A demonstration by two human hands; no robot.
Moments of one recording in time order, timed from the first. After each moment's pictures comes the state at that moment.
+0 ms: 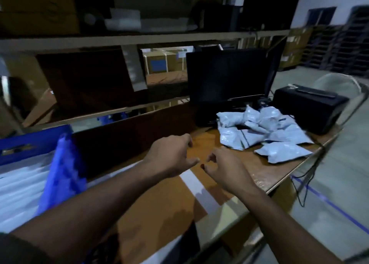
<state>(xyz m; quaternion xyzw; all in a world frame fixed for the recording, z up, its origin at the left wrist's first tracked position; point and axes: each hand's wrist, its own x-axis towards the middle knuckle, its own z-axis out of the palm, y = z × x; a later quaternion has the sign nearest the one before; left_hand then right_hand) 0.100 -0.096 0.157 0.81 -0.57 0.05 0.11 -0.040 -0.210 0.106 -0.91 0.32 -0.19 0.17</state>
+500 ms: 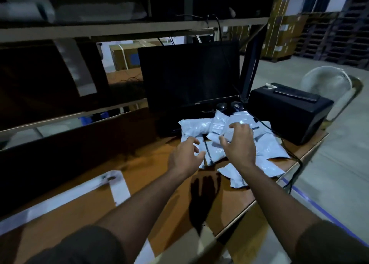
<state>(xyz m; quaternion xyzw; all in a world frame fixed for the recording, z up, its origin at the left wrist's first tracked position) 0.051 -0.372 0.072 0.83 -0.46 -0.06 0.31 -0.067 -0.508 0.069 -0.81 0.46 -0.35 0.11</state>
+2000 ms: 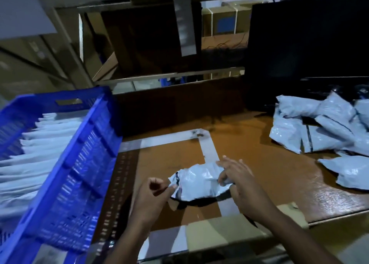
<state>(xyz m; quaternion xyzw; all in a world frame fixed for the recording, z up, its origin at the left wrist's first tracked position) 0.074 -0.016 -0.009 0.82 -0.01 -0.12 0.56 -0.022 -0.277 -0.013 -0.94 0.00 -0.15 0.30</state>
